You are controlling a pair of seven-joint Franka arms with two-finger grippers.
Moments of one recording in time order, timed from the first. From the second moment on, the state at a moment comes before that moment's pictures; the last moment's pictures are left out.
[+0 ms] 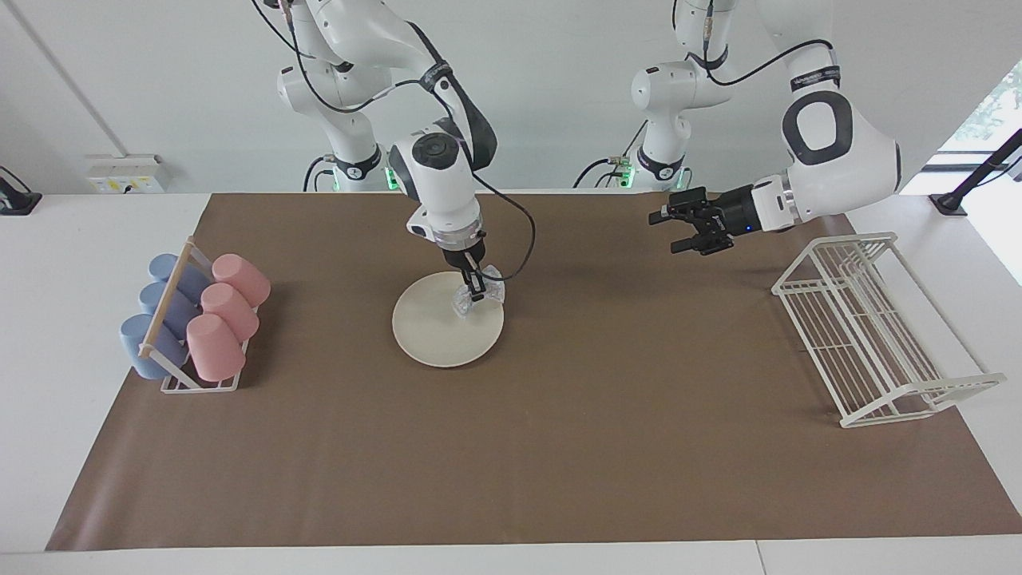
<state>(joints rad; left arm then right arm) 0.08 -0.05 -0.10 -2.04 -0.74 1.67 0.40 0.30 0.16 0.25 -2.14 0.06 2.41 1.77</state>
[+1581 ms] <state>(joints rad) 0.07 -0.06 -0.12 -1.95 -0.20 1.80 0.23 0.17 0.21 0.25 -2.18 0.06 2.42 1.43</state>
